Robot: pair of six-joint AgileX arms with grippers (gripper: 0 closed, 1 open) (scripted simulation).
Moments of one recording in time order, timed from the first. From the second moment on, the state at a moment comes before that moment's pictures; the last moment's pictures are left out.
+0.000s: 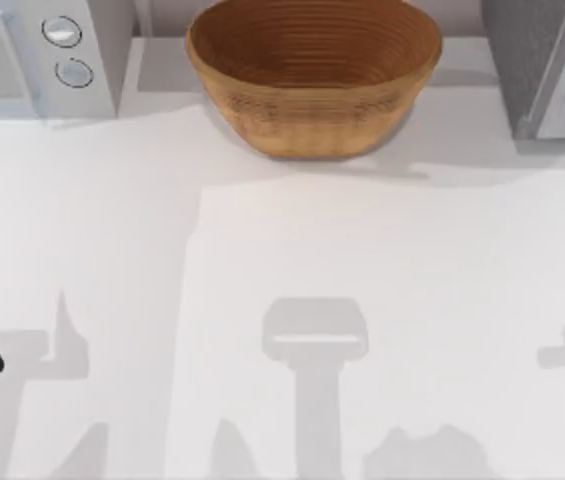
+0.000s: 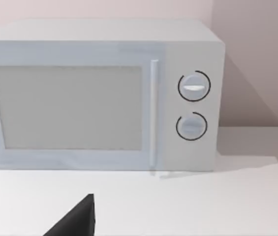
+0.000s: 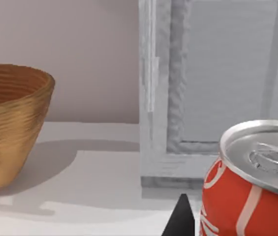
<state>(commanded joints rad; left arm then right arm) 0.00 0.00 0.00 0.00 0.00 0.00 0.05 0.14 0.17 -0.07 0.00 0.01</state>
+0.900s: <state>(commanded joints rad) 0.00 0.00 0.00 0.00 0.00 0.00 -0.01 0.11 0.03 0.10 -0.06 0.00</state>
